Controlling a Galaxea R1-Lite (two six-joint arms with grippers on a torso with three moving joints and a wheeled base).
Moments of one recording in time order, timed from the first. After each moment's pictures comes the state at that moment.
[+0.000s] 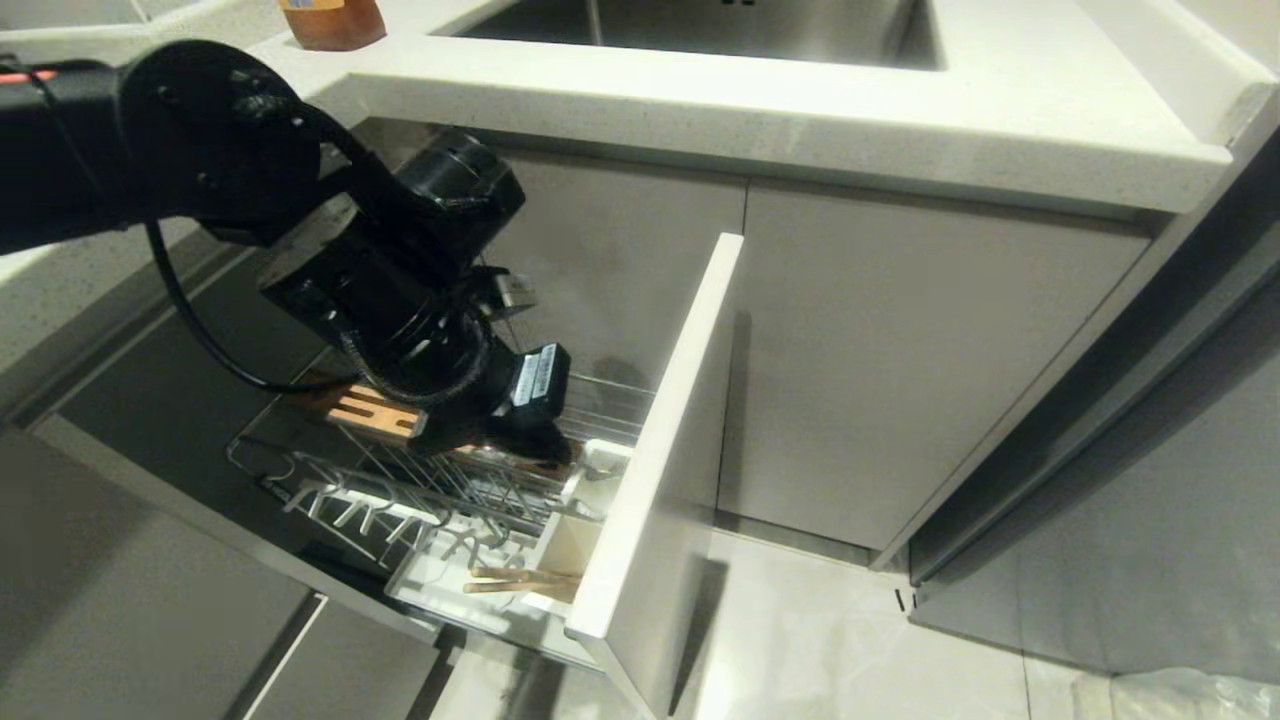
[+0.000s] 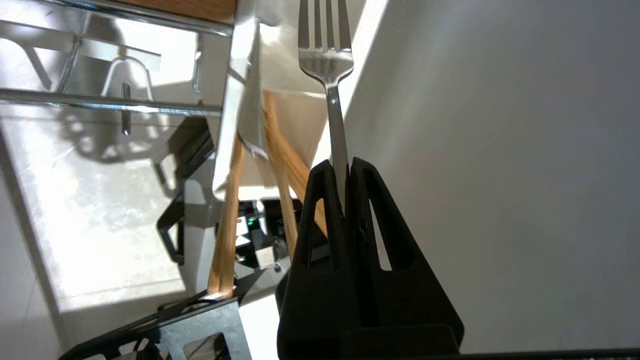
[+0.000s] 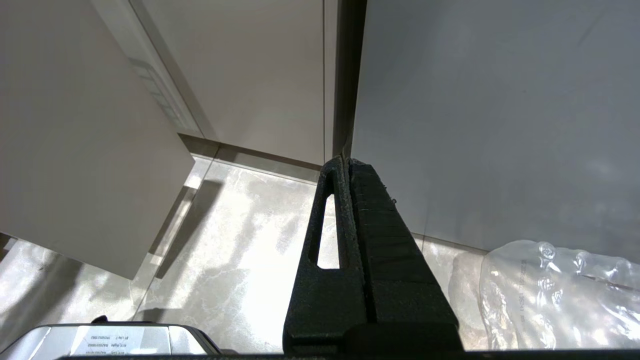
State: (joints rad) left arm -0.55 1.89 -1.92 1.12 -0.13 -0.48; right arm 0.00 0.00 0.00 0.00 0.00 0.00
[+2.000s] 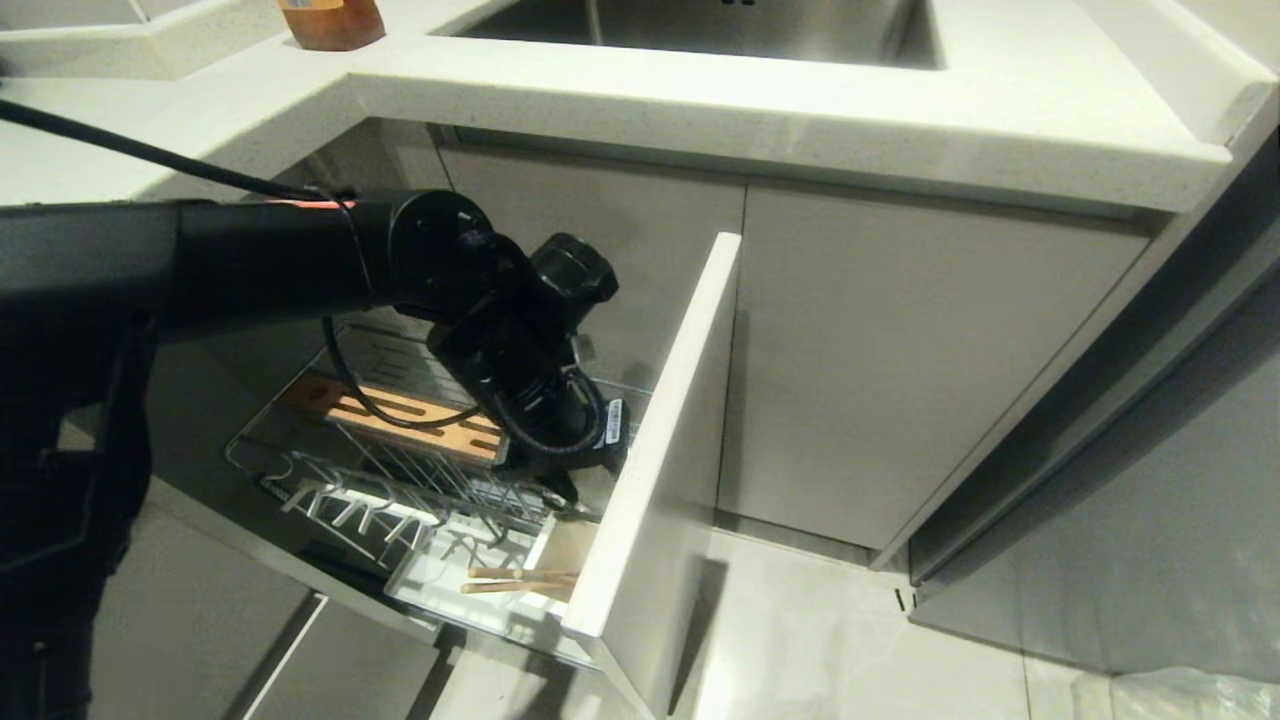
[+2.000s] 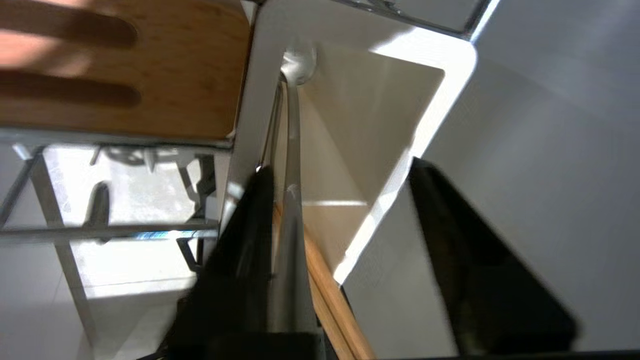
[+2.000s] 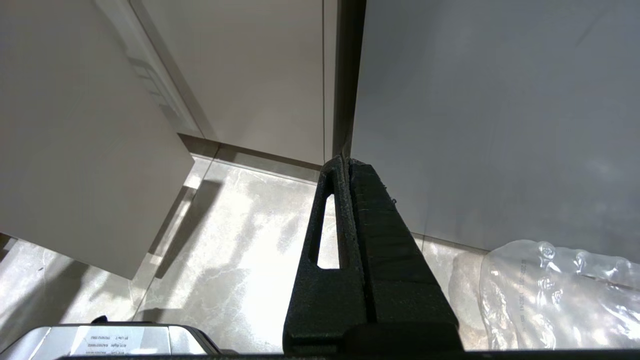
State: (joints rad) left arm -0.56 2.09 -1.95 1.04 -0.04 -0.49; right arm 0.00 0.00 0.00 0.00 0.00 0.00
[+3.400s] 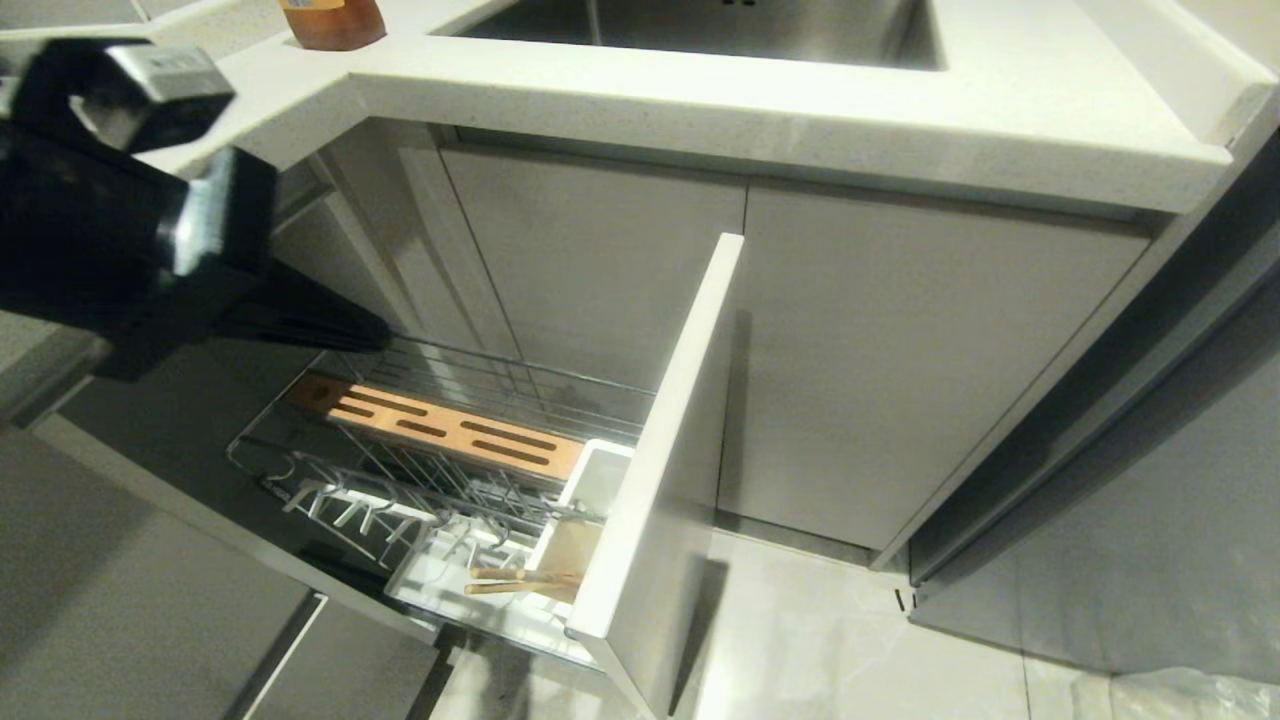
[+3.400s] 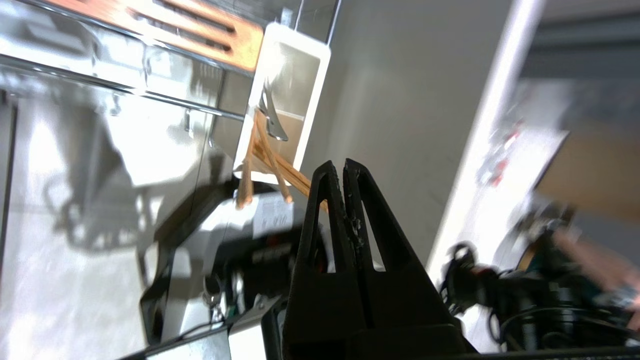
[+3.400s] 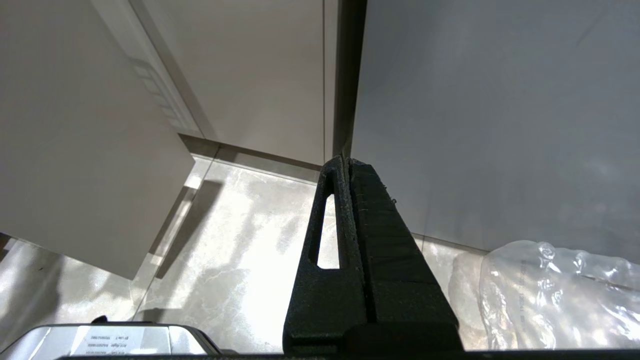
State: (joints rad) left arm -0.52 1.45 -1.86 1.08 -0.02 -0.54; right arm 0.00 0.00 0.00 0.00 0.00 0.00
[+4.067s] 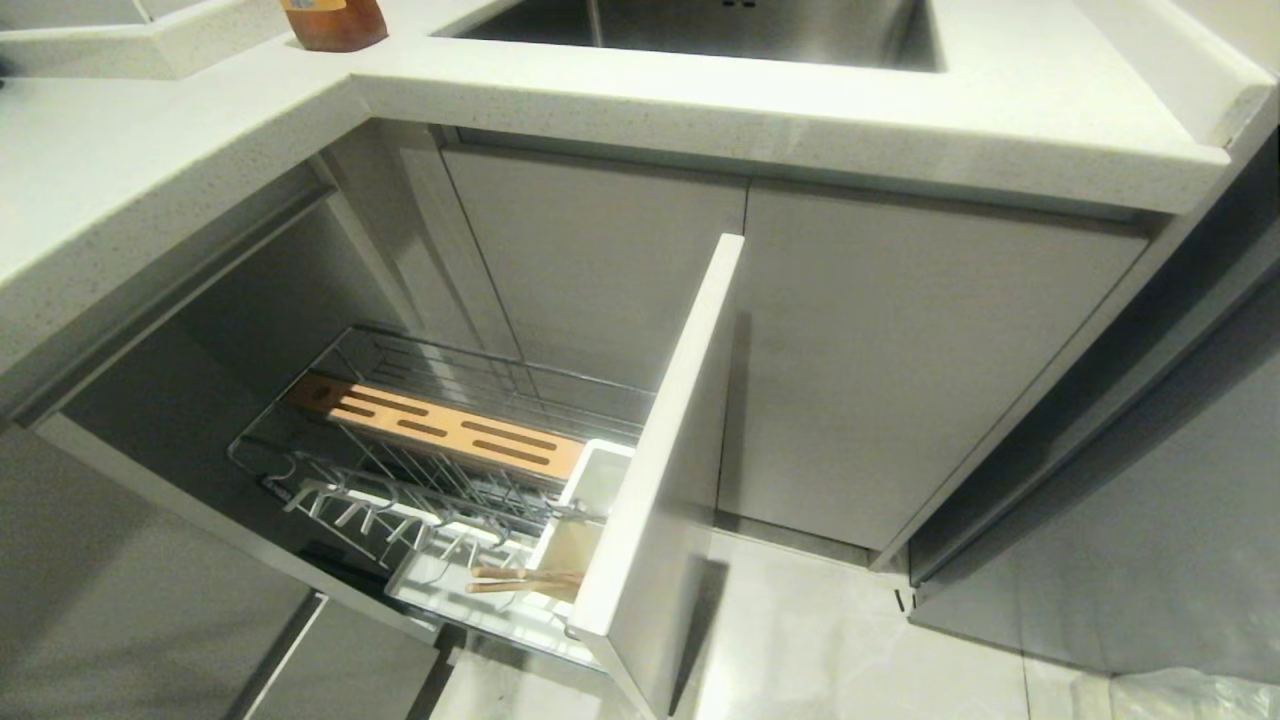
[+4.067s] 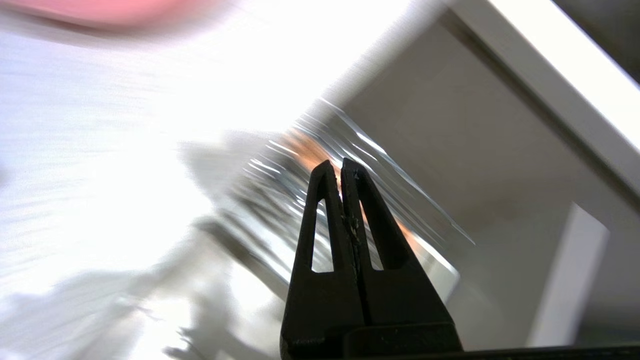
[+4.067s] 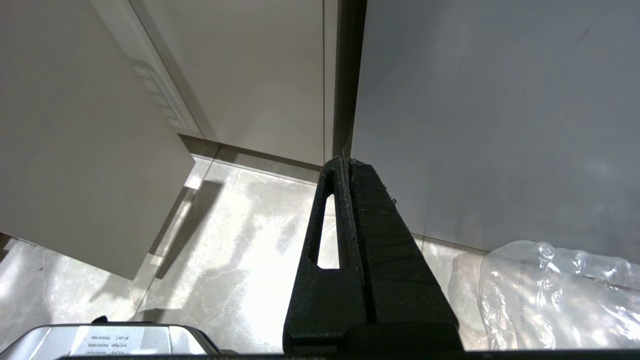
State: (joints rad) left arm 0.06 1.00 -1.81 1.00 0.20 -0.42; right arm 0.00 0.00 0.00 0.00 0.00 0.00
